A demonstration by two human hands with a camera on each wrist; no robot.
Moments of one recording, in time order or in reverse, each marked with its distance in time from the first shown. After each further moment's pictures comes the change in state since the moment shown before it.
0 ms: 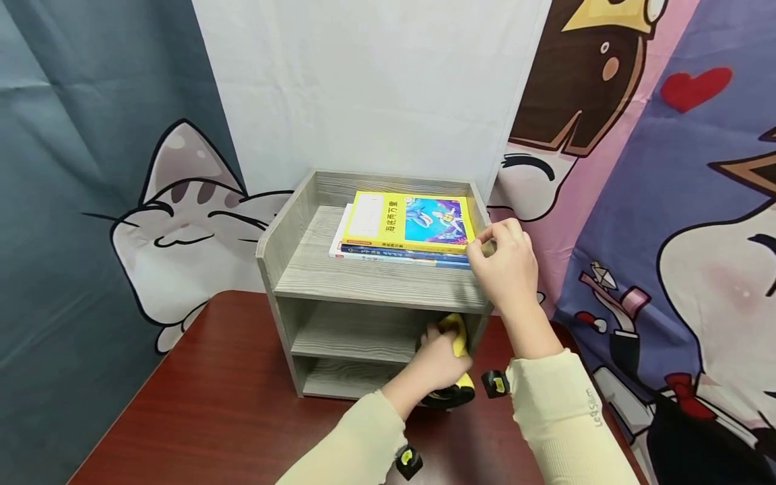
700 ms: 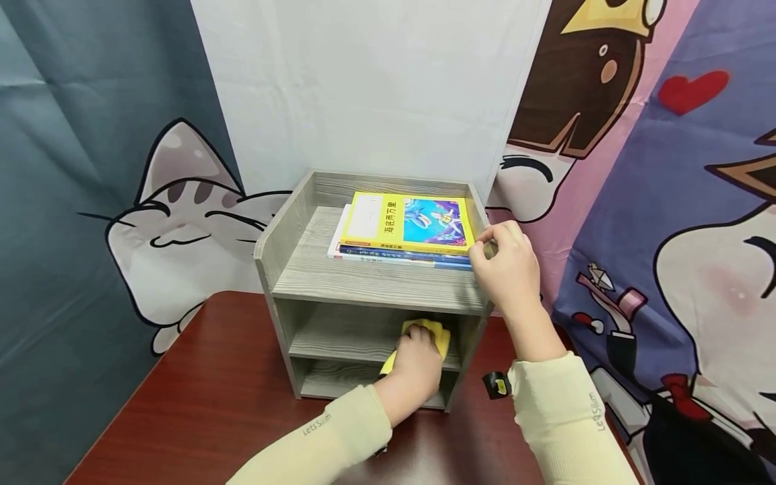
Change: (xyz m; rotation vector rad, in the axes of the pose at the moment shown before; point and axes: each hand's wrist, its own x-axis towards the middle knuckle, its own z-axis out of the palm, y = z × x) left_hand -0.014 -0.007 0.000 1.128 0.057 0.098; right_hand 0.001 0.003 -0.006 -0.027 -0.046 0.000
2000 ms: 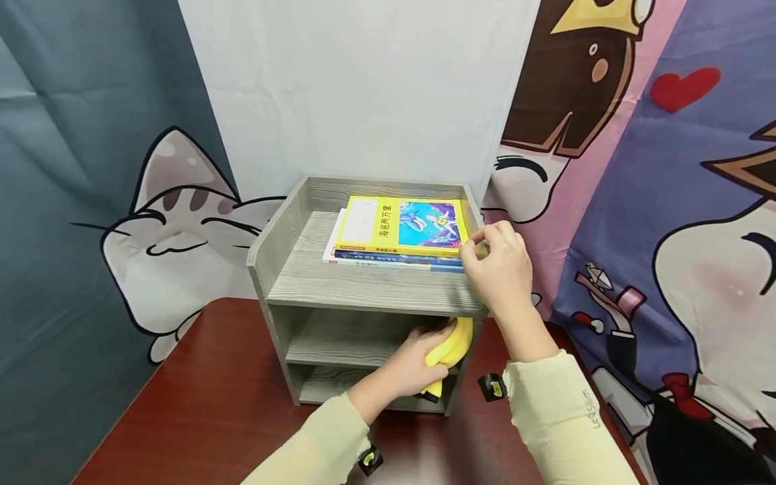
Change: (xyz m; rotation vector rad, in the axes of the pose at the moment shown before) left_hand 0.005 -0.035 0.024 -1.204 0.176 0.326; right_hand -0.001 -0.001 0.006 0.011 0.068 -0.020
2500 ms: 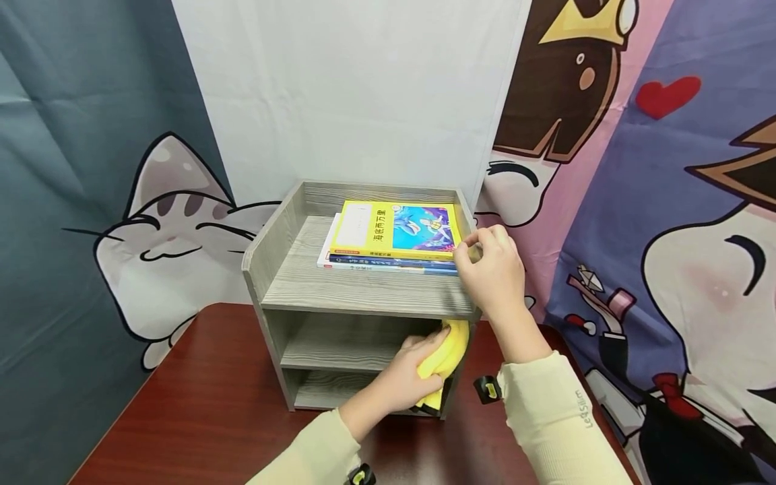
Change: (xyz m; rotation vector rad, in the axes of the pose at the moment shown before) left_hand -0.013 0.012 -0.001 -0.097 0.103 0.033; right_hand -0.001 0.001 -0.001 -0.007 -0.015 0.002
